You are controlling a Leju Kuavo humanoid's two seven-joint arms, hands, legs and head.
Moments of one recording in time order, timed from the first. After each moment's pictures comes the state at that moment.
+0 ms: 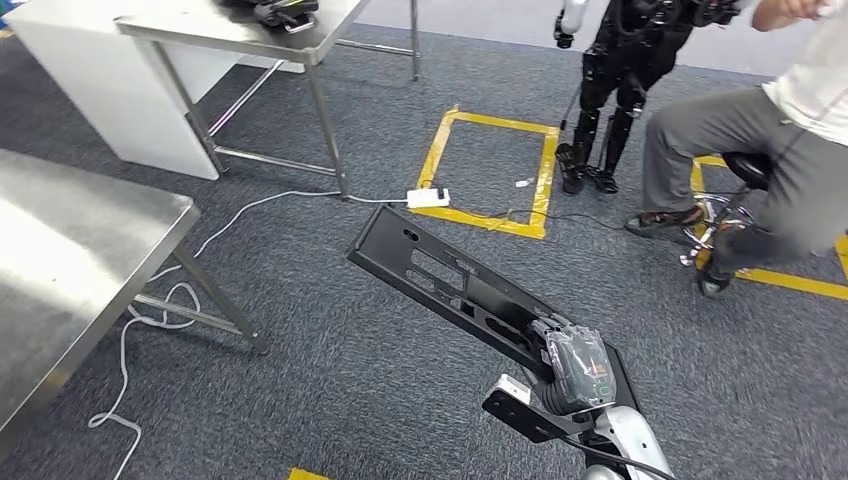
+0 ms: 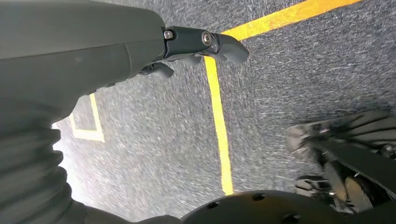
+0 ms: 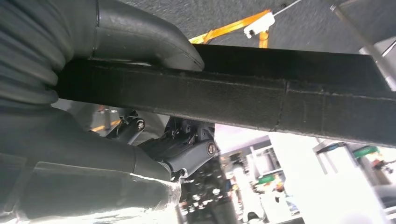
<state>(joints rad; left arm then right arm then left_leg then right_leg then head) -0.09 -0.09 0.89 -0.21 -1.06 0.05 -0.01 0.02 -0.12 0.42 -1.66 0.96 -0.25 -0.24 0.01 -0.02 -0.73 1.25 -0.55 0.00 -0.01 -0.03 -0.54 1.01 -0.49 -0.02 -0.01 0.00</state>
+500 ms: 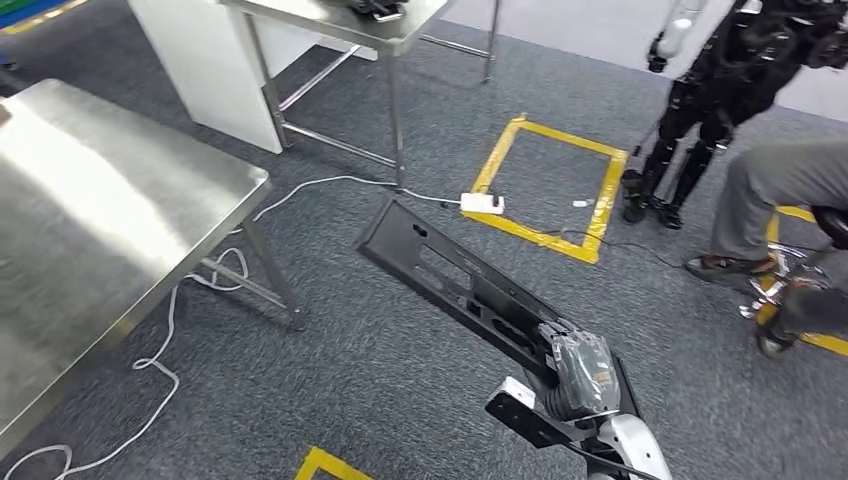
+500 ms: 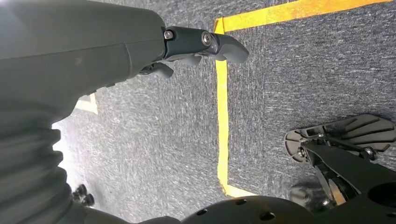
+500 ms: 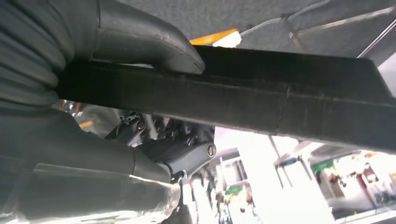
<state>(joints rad) -0.10 -0.09 0.89 -0.21 -1.08 0.05 0.00 0.06 -0.12 0.40 -1.69 0.95 -0.25 -0.23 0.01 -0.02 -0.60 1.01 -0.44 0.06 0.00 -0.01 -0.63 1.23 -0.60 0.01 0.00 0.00</state>
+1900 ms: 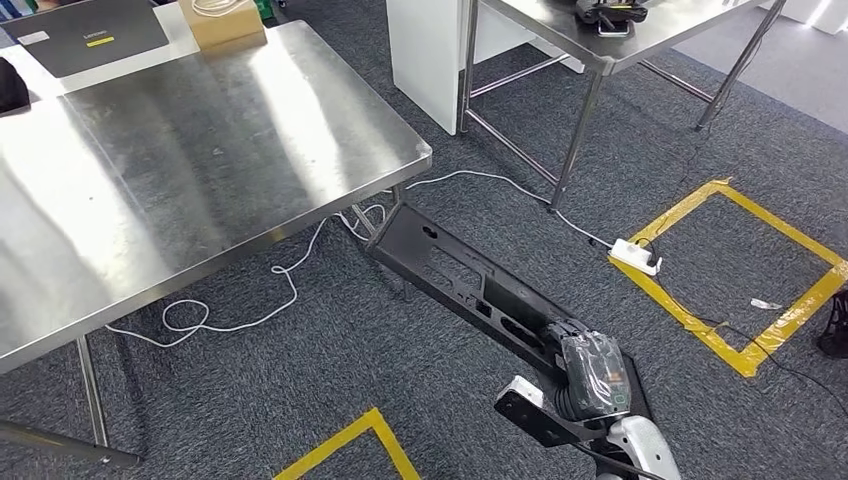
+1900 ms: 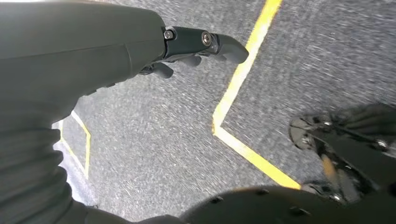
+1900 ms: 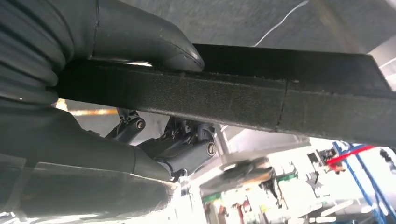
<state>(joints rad) -0.09 -0.10 0.89 -0.21 -1.11 0.05 -0.01 0.07 -0.09 0.35 -1.70 1.01 -0.25 -0.24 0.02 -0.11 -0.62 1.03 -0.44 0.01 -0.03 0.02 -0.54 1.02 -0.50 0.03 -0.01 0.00</state>
